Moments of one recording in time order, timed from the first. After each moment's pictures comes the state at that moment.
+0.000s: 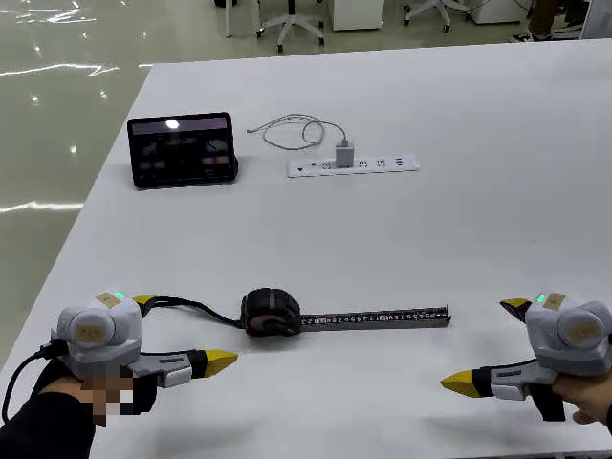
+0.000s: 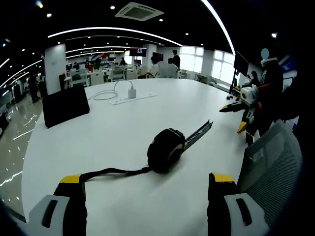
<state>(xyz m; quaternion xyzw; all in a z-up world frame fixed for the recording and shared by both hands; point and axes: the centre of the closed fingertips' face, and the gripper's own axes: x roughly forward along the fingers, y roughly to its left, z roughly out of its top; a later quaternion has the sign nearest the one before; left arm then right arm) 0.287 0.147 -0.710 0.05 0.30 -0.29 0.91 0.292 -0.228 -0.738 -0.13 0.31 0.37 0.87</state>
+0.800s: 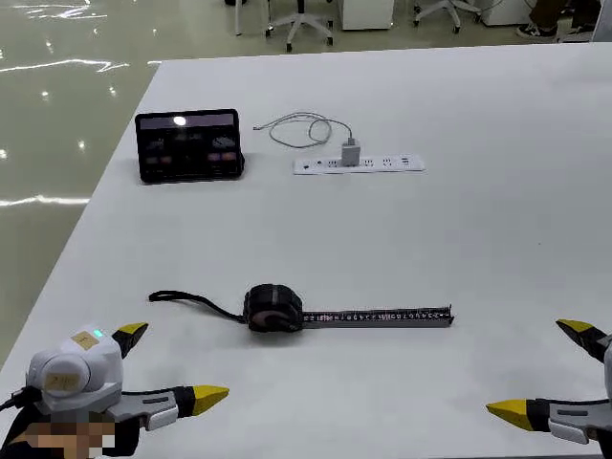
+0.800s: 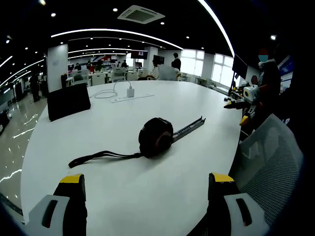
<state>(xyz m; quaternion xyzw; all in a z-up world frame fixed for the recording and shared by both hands) 0.251 0.159 -0.717 0.04 0.28 -0.28 0.92 0.248 -0.265 -0.715 -0.13 0.29 0.35 0.88</state>
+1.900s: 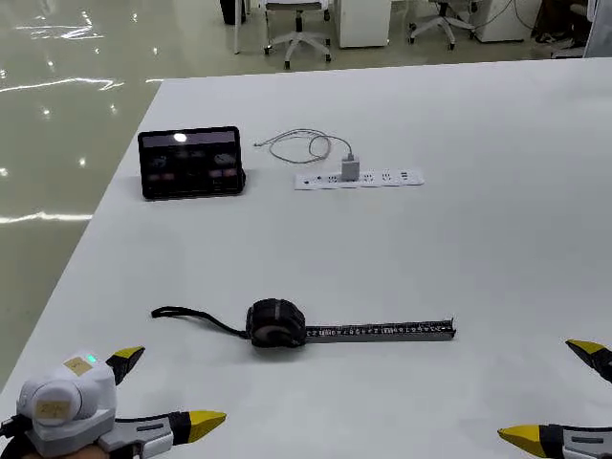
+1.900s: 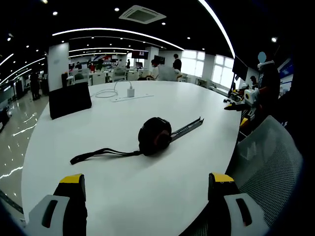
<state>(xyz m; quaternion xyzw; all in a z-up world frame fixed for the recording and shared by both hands) 0.242 0.163 -0.711 0.03 0.28 -0.28 0.92 0.242 -0.270 -0.715 -0.14 0.28 0.35 0.88</state>
